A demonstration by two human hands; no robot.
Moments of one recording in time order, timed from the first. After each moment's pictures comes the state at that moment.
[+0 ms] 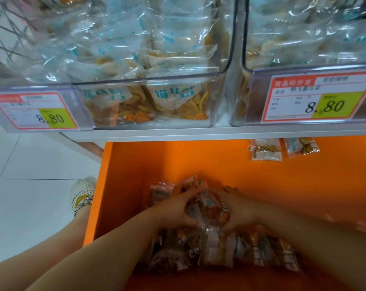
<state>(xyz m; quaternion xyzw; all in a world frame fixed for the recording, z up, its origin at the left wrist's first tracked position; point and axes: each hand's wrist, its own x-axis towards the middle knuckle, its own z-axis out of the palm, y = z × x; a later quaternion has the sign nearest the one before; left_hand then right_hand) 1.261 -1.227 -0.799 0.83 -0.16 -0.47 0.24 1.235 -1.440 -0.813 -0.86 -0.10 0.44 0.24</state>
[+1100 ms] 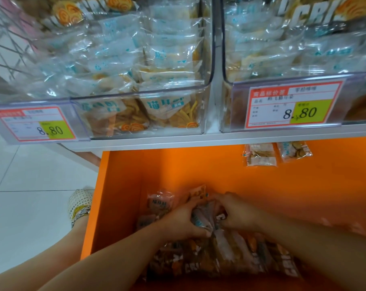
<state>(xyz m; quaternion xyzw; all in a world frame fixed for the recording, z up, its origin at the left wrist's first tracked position) 1.243 -1.246 -0.798 0.82 -0.13 -0.44 0.33 1.230 -1.437 -0.801 -0.87 -0.11 0.34 0.35</state>
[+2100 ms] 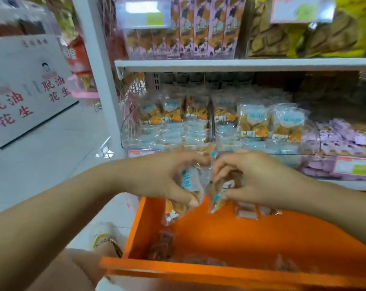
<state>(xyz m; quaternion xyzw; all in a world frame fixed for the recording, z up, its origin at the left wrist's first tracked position) 1.185 -1.202 -0.444 0.89 -0.37 -0.16 0.21 1.146 -1.417 -0.457 -0.94 -0.25 0.02 0.21</state>
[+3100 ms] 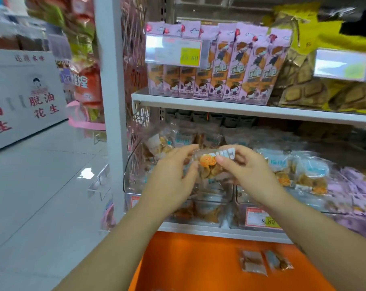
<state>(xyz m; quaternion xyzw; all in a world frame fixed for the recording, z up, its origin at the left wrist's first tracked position) 1.289 -1.196 -0.481 0.86 -0.24 0.20 0.41 1.274 -1.372 -0.463 -0.79 -0.05 -0.13 0.59</state>
